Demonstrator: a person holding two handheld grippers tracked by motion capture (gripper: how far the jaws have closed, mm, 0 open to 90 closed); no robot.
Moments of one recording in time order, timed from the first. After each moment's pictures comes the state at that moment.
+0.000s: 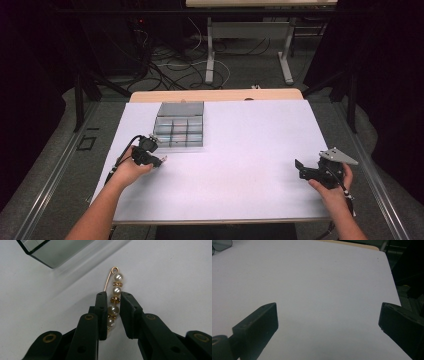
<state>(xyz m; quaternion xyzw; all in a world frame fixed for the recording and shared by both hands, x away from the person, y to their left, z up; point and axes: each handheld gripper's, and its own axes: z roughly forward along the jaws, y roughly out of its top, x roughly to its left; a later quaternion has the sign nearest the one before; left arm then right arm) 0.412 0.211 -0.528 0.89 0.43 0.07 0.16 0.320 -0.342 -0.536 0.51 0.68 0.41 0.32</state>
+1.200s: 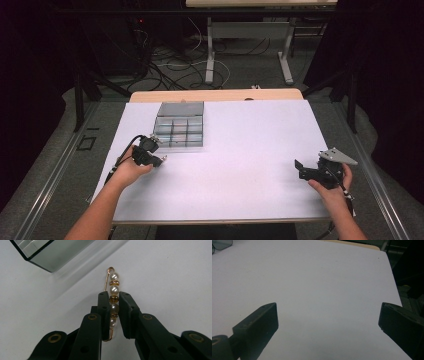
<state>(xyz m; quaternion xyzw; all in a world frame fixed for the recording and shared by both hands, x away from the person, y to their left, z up) 0.411 0.210 -0.525 0.89 0.41 0.08 0.16 0.320 -0.342 -0.537 0.51 0.69 0.41 0.32</state>
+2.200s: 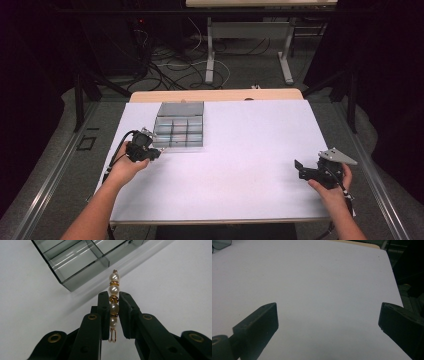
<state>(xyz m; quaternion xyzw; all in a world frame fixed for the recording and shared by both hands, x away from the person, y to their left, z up) 0.408 0.220 -0.503 0.86 0.42 0.12 0.24 0.321 -0.342 -0.538 0.52 0.69 0.40 0.32</state>
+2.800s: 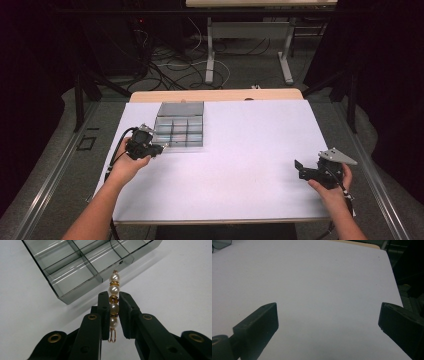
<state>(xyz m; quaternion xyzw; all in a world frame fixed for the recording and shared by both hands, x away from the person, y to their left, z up) 0.408 0.217 -0.491 0.85 0.42 0.12 0.28 0.320 -0.342 -0.538 0.51 0.69 0.40 0.32</state>
